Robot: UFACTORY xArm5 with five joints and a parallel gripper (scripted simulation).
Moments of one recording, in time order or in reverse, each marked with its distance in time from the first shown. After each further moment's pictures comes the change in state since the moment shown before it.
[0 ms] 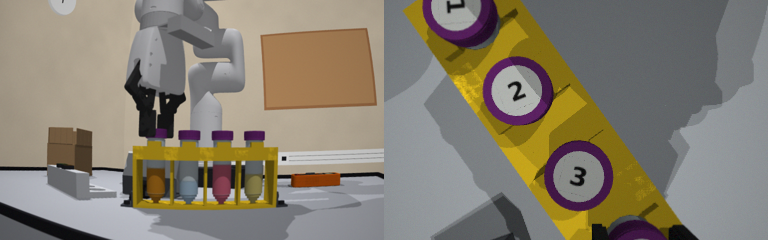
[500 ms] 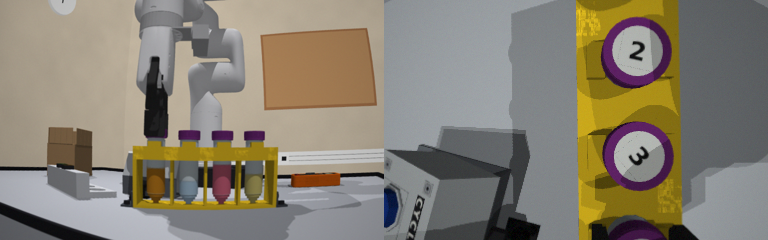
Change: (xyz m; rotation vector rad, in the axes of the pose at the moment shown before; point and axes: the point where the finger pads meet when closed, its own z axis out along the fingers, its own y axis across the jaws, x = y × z) arm 0.000 0.000 0.000 0.000 0.000 -0.611
